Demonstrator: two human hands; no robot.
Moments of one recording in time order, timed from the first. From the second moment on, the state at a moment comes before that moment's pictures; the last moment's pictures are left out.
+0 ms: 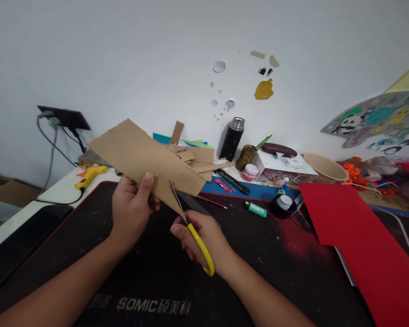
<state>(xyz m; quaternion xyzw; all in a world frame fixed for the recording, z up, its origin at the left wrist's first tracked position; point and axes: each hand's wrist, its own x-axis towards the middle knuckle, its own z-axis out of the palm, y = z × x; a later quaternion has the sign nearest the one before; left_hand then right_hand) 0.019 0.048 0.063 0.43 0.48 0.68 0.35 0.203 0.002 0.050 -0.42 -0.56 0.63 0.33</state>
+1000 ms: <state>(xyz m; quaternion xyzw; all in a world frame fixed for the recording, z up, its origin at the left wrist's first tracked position) 0.009 0.062 0.077 0.38 0.46 0.72 0.36 0.203 0.003 0.043 -0.46 -0.67 0.50 0.31</state>
